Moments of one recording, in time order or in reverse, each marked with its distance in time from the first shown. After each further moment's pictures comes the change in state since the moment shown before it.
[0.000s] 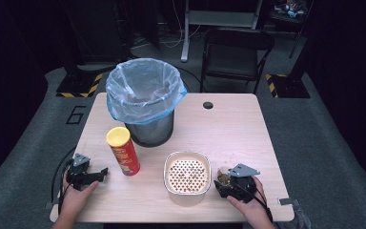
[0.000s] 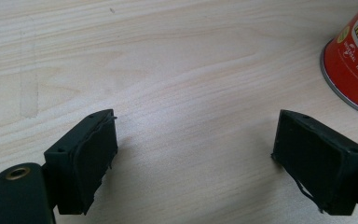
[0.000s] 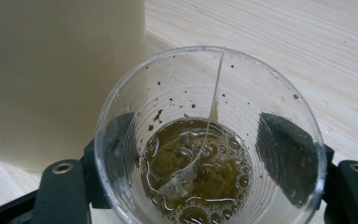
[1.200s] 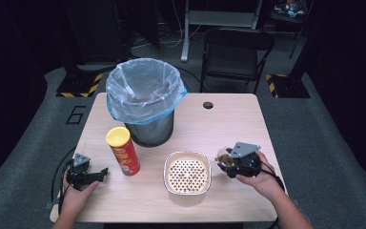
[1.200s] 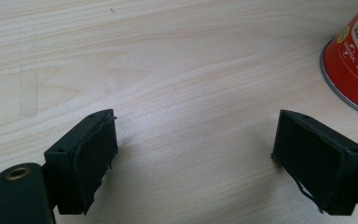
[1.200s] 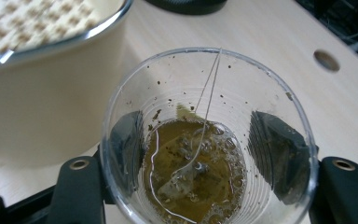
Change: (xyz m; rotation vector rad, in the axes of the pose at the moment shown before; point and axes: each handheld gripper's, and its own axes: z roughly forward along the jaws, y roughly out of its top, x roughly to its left) left arm 0.000 0.000 0.000 0.001 0.005 0.003; right arm -0.048 0.063 -0.001 -0.008 0.125 -0.380
